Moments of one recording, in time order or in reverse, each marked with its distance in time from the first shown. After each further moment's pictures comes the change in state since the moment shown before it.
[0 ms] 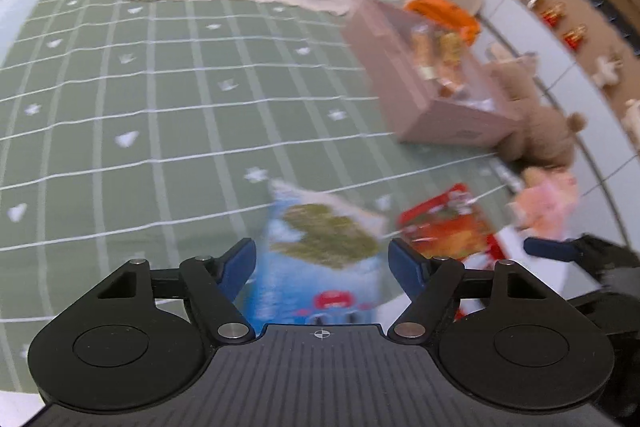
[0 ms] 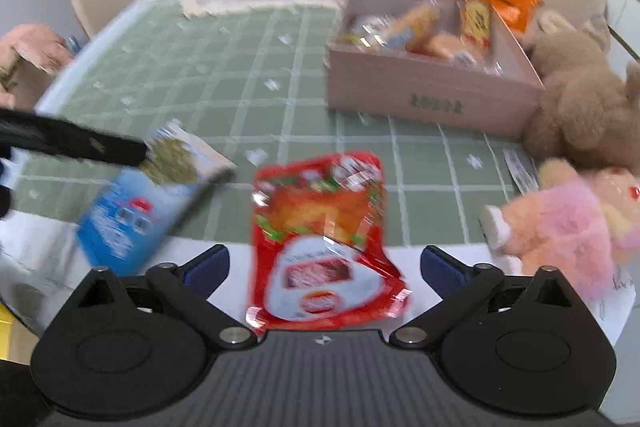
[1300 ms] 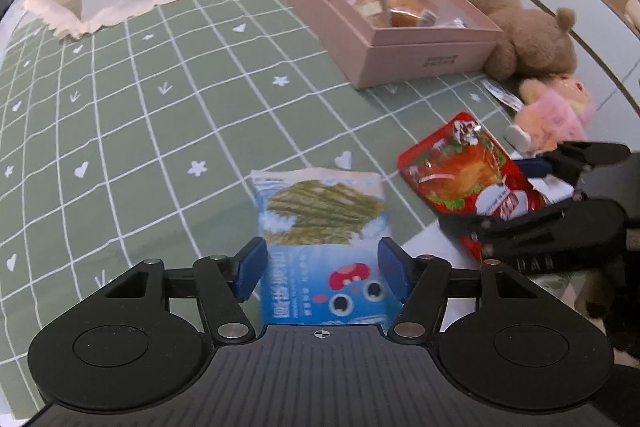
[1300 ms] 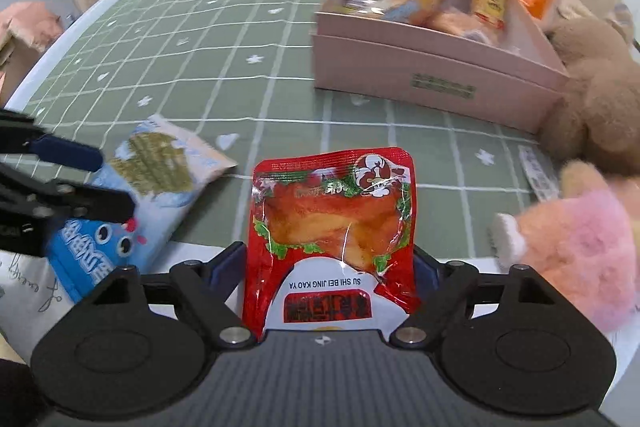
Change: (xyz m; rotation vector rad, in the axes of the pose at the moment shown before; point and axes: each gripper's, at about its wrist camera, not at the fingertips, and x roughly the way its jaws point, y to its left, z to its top) left arm 0.024 -0.068 -0.012 0.279 0.089 0.099; right arm 0.046 -0.034 -0.001 -0.003 0.082 -0.063
